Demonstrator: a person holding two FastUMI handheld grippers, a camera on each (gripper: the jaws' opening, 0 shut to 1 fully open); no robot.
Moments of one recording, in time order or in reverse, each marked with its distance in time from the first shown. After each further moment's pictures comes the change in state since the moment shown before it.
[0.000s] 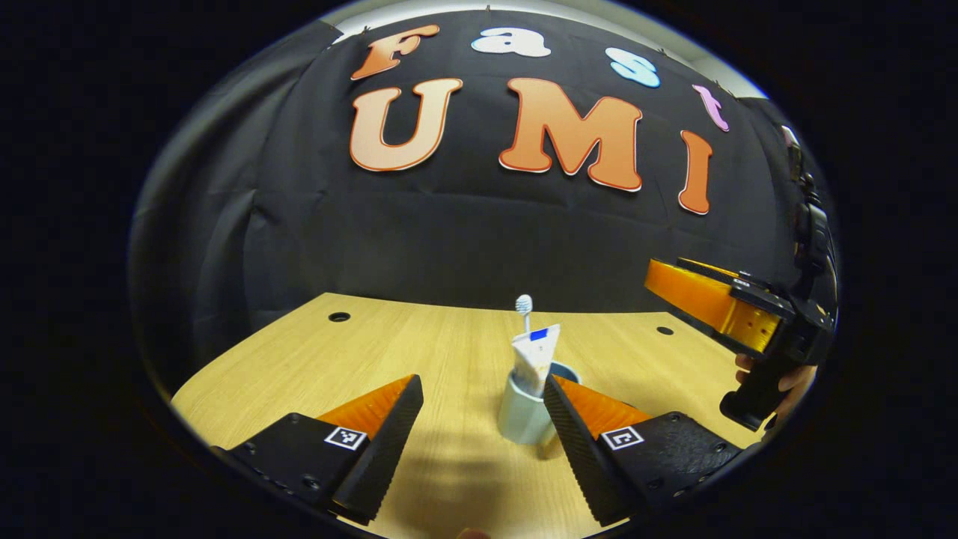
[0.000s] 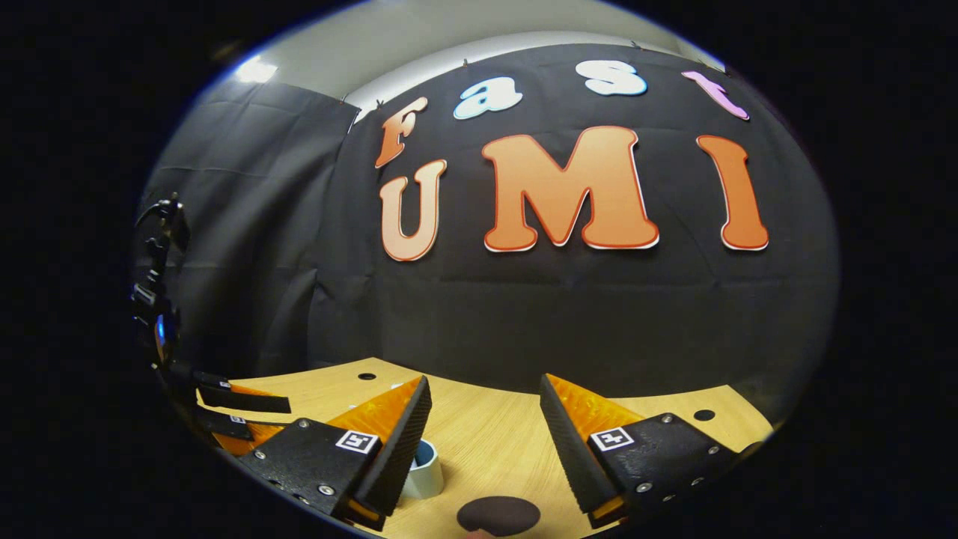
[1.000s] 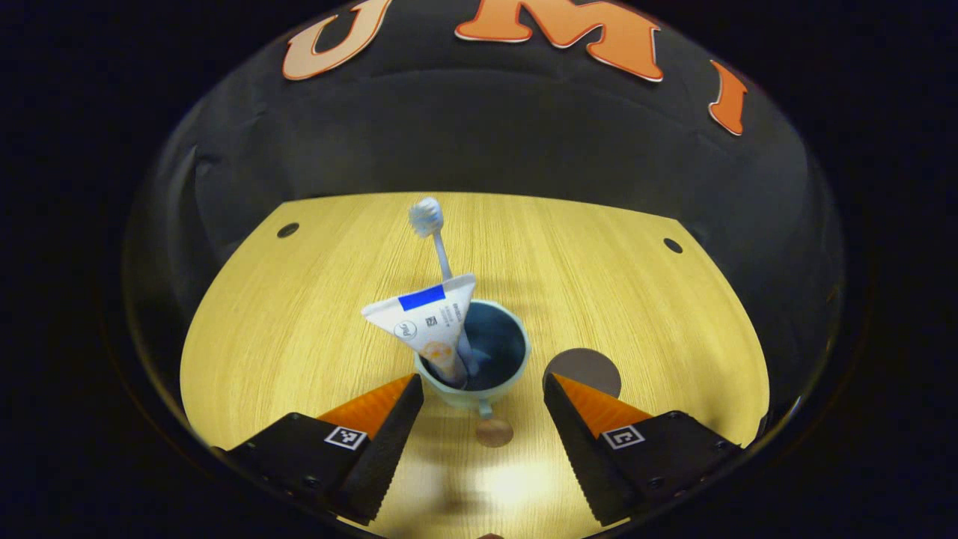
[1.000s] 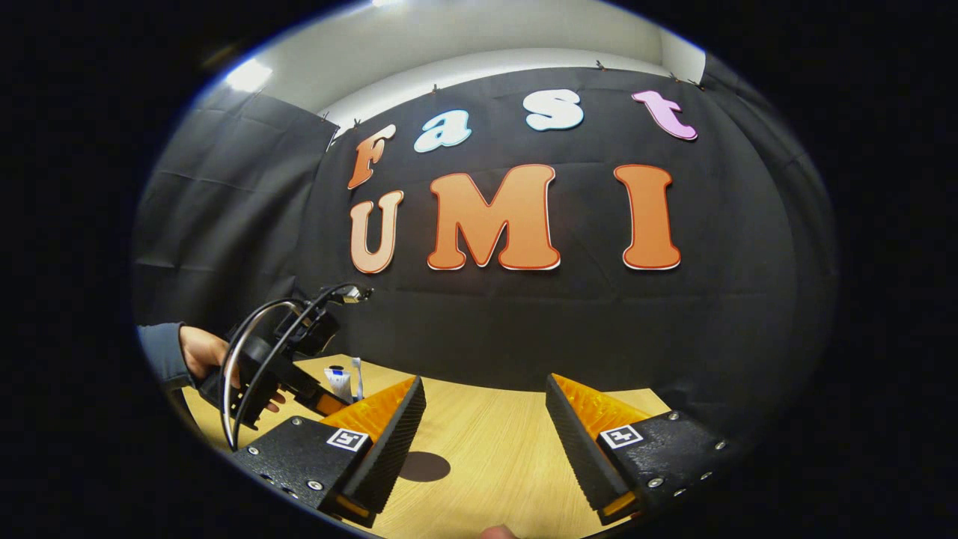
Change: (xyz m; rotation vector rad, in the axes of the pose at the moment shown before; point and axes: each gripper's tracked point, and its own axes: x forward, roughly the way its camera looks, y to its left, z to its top) left arm 0.067 -0.065 -0.070 -0.017 0.598 0.029; right arm -0.139 -0.100 0.013 -0.025 -0.027 -0.122
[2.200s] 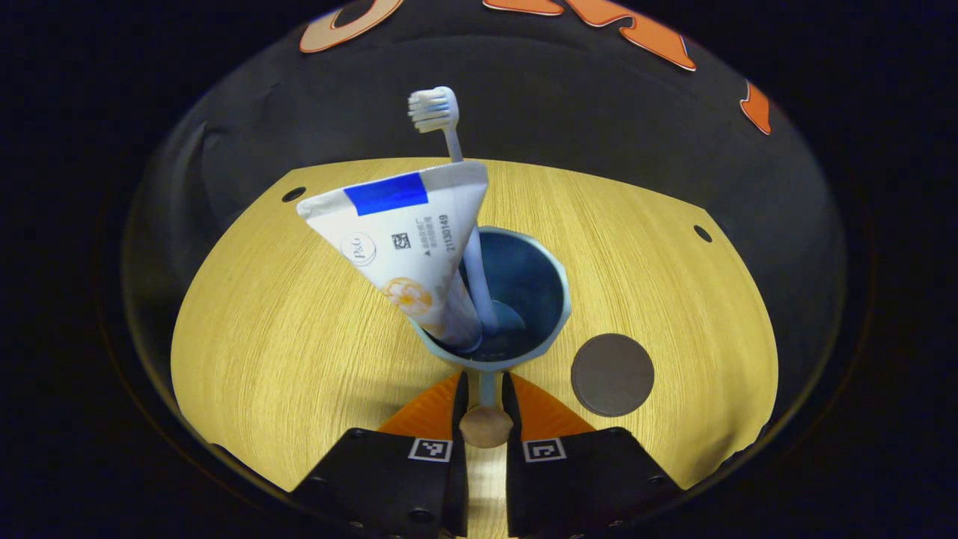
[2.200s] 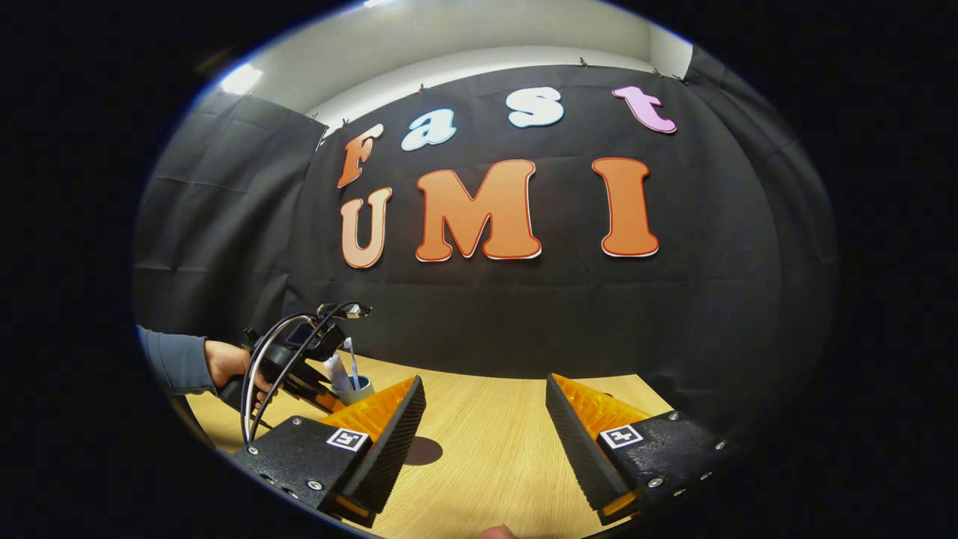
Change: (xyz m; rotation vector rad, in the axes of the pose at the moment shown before) left arm 0.008 0.007 -0.003 -0.027 0.041 0.037; right arm -0.026 -0.014 -0.015 0.027 0.028 -0.044
